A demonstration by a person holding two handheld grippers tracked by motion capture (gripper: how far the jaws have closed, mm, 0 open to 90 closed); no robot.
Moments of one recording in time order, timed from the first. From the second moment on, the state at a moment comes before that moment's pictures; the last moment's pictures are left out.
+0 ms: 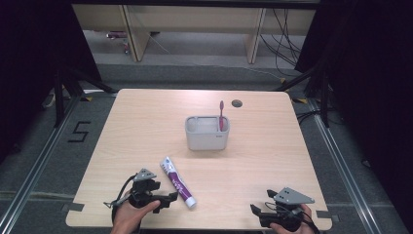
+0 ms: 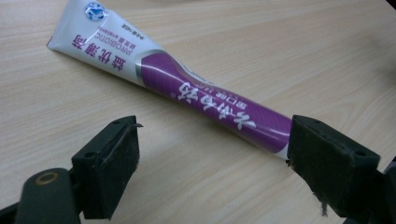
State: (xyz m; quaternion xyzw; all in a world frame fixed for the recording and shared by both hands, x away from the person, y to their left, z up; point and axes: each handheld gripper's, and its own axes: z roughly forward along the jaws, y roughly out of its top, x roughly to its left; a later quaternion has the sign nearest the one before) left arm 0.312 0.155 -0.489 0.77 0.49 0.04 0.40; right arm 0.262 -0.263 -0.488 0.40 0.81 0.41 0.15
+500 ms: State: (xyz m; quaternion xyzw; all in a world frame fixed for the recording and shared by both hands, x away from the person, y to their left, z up) left arm 0.336 0.144 -0.490 0.77 0.51 0.04 0.37; right arm 0.261 -0.262 -0.486 0.41 0.80 0.41 0.16
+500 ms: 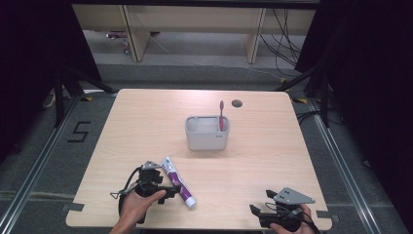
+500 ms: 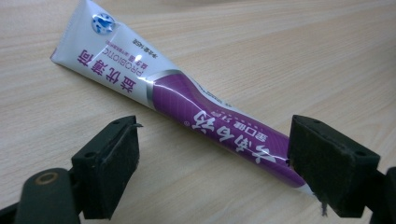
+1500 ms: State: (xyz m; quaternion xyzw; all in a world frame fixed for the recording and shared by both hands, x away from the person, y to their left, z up) left arm 0.367 0.116 -0.488 0.81 0.51 0.07 0.28; right arm 0.259 -0.268 -0.479 0.42 0.78 0.43 0.17
